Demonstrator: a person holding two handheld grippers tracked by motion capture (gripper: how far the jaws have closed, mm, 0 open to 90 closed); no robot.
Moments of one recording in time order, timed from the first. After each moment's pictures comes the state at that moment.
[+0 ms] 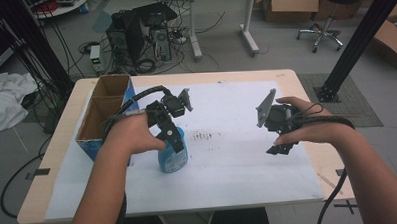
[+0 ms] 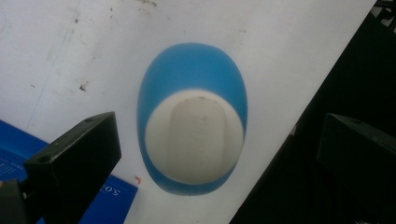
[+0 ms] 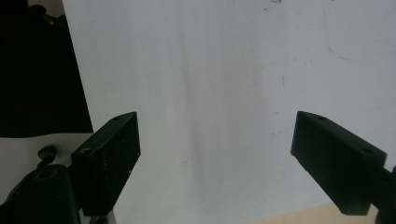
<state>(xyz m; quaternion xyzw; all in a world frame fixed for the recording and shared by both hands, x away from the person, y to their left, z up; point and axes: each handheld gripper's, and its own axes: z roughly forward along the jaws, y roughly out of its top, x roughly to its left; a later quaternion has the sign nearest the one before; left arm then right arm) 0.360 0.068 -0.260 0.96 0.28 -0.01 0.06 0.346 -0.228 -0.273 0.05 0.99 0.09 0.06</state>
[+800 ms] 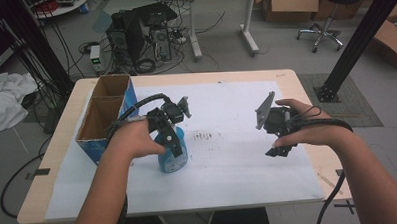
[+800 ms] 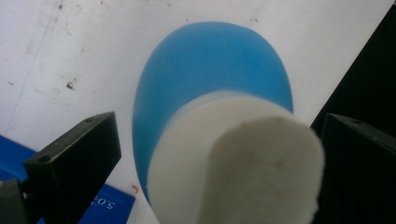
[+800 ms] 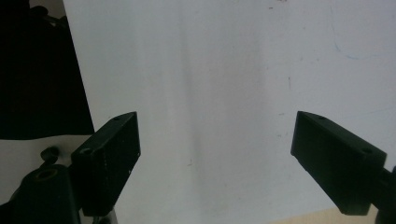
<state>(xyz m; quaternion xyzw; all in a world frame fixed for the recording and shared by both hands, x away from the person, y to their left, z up) 0.366 0.072 -0.289 0.96 0.28 -0.02 0.06 0.345 -0.227 -0.280 0.06 0.99 0.09 0.06</state>
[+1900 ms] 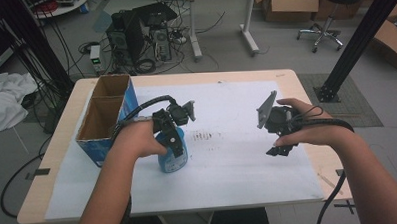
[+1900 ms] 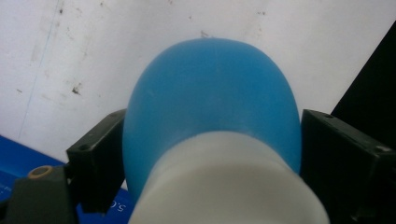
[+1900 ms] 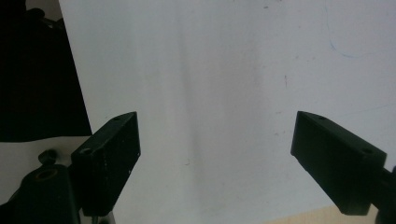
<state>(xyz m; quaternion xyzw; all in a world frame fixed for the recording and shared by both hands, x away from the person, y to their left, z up) 0.366 0.060 -0.296 0.97 0.26 -0.01 0.03 0.346 -0.230 -0.279 0.06 0.99 0.09 0.07</state>
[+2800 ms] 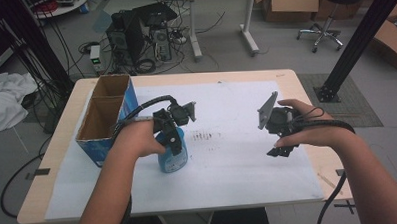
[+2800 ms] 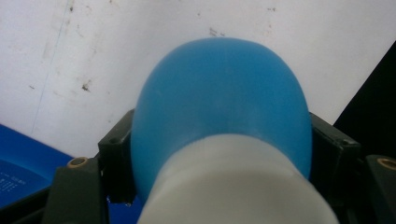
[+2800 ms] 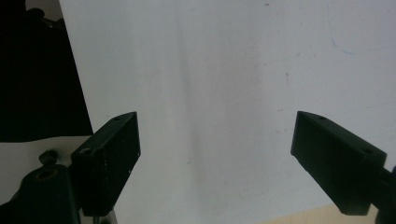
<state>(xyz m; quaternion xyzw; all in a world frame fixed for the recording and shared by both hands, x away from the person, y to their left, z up) 0.366 0.058 -0.296 0.97 0.26 0.01 0.02 0.344 -0.232 -0.280 0.07 0.99 0.09 0.07</state>
